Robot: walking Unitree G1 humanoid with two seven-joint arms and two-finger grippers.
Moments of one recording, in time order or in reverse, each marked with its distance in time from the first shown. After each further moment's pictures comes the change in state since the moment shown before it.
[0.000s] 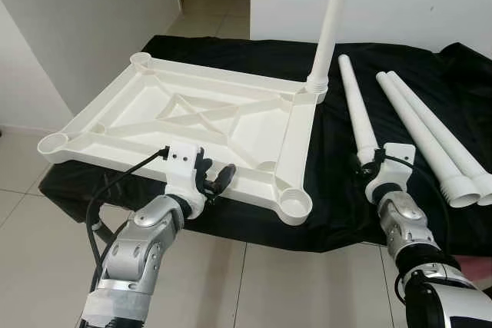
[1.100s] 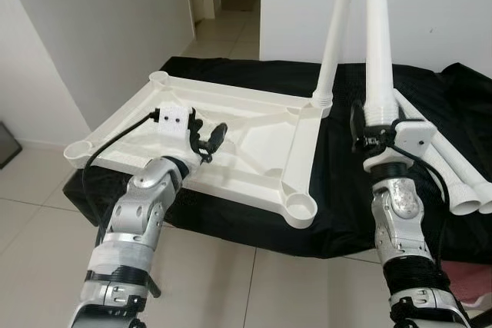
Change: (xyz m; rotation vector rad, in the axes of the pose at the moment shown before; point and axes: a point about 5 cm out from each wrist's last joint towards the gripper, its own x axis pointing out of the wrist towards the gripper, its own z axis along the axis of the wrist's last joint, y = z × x) left arm 0.027 0.024 0.046 0.037 -0.166 0.071; right arm -0.029 0.037 0.095 -0.067 -0.659 0.054
